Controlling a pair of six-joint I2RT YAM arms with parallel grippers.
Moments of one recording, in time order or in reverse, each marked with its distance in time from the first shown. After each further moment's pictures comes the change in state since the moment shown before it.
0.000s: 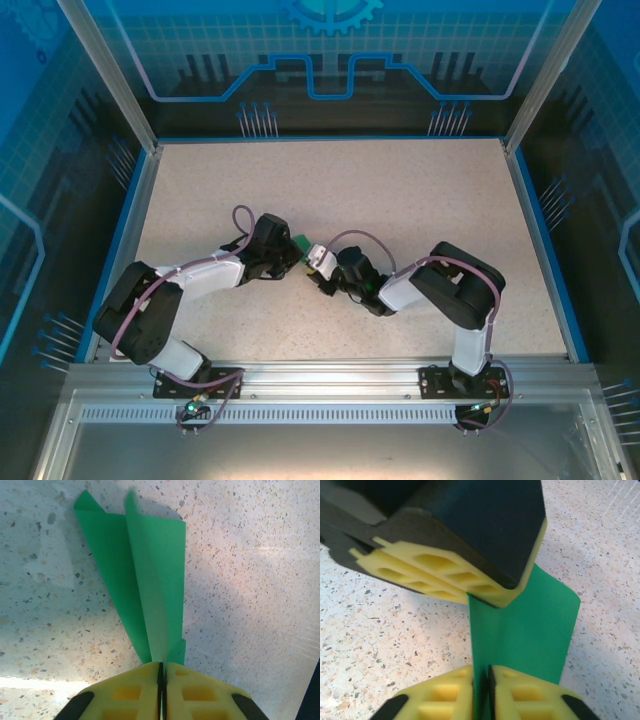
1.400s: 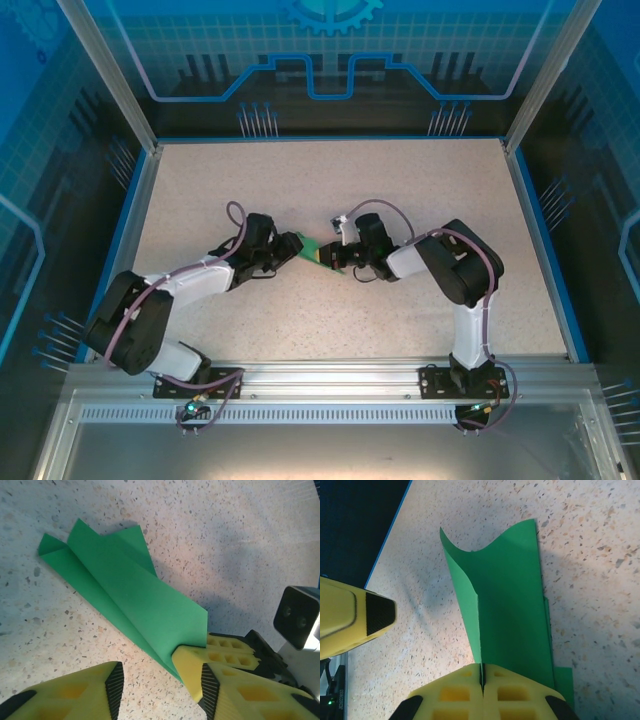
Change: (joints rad) left arm 0.063 -0.062 -0.075 0.128 0.061 0.200; right arm -0.267 0.115 0.188 -0.189 -0.544 0.753
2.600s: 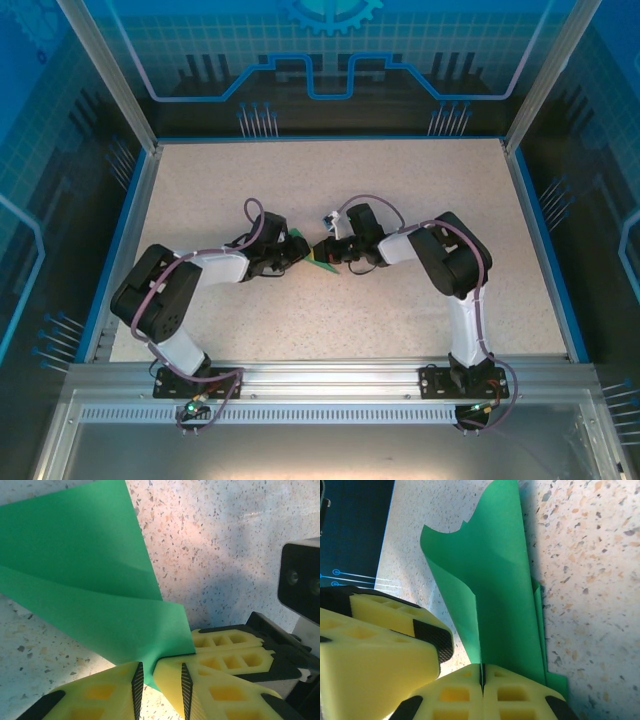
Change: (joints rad) left arm -0.004 0.205 0.062 0.097 0.075 0.064; right arm -0.017 0.098 0.185 -0.231 -0.129 0.039
